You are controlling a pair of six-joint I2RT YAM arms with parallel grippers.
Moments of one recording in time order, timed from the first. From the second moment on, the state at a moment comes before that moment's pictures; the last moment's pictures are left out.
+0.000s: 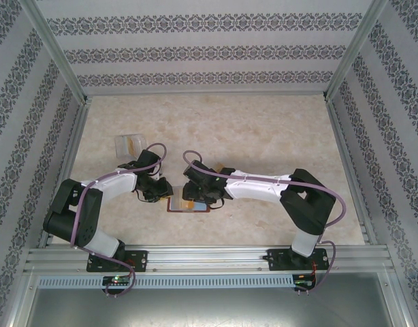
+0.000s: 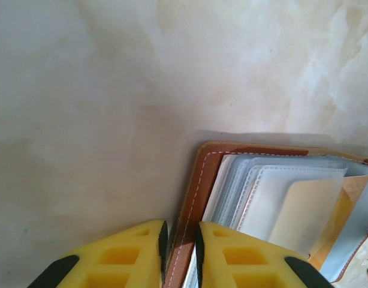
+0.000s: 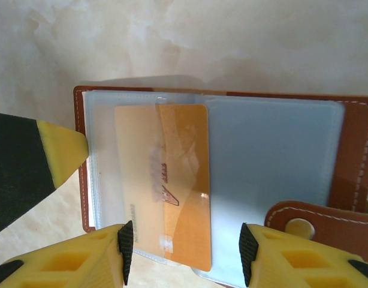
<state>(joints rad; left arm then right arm) -0.31 1.51 0.71 -0.48 0.38 -0.66 0.99 1.77 1.11 -0.42 -0.07 1.06</state>
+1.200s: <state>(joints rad) -0.29 1.50 0.68 -0.44 0.40 -0.66 1.00 1.92 1.22 -0.37 -0.17 1.05</state>
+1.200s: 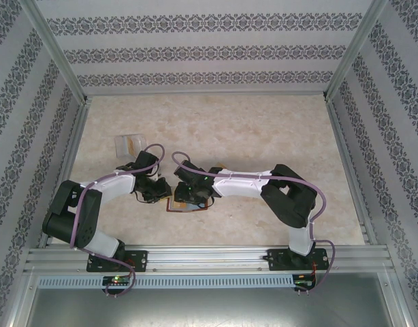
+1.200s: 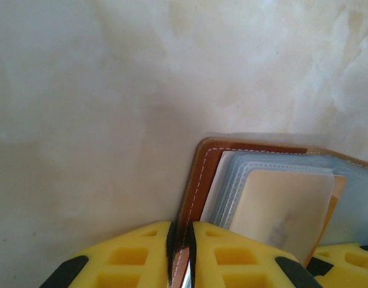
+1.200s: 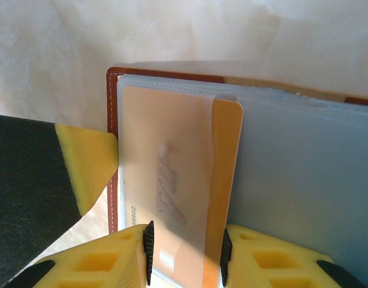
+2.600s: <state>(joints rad) -0.29 1.38 0.63 -0.49 0.45 -0.65 1.01 1.76 1.13 -0.60 0.11 0.94</state>
